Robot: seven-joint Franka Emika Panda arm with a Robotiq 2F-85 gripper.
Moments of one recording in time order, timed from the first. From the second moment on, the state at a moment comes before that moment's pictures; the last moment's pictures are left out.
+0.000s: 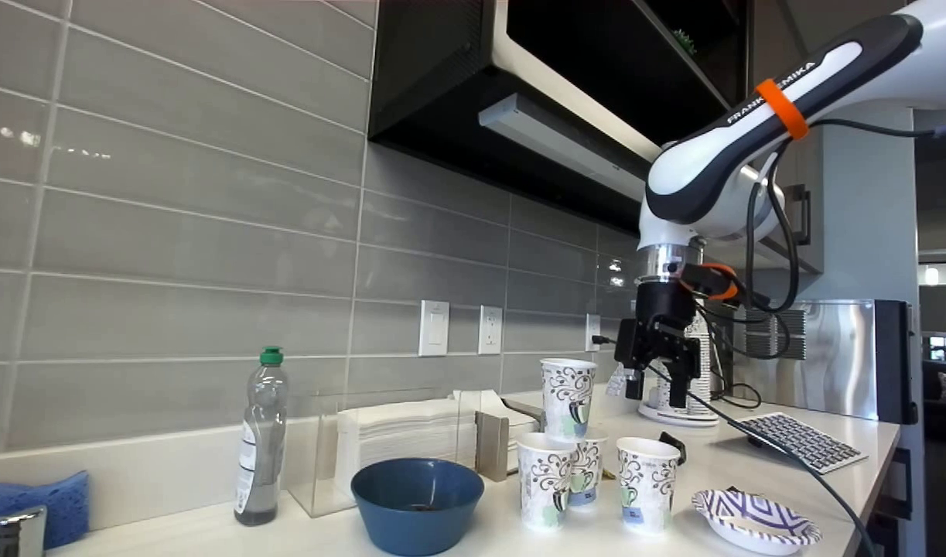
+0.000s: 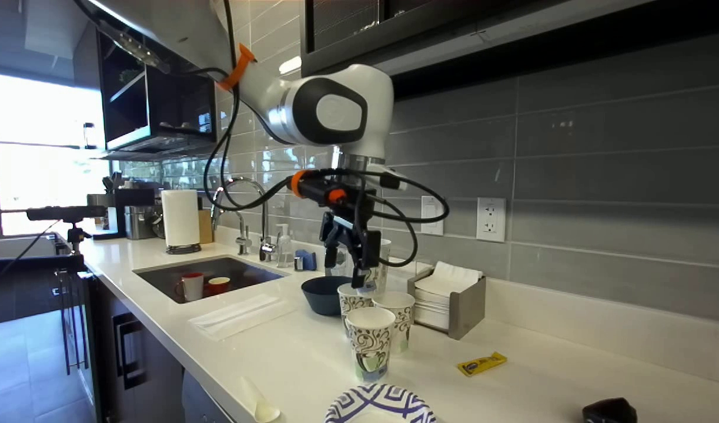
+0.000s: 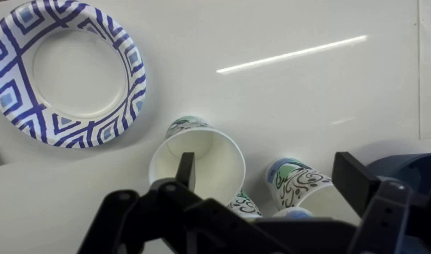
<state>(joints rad) -0.08 -0.15 -0.09 -2.21 0.15 2.03 -0.01</state>
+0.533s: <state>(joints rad) -0.13 -0.09 -0.13 -2.22 0.08 2.06 0.11</state>
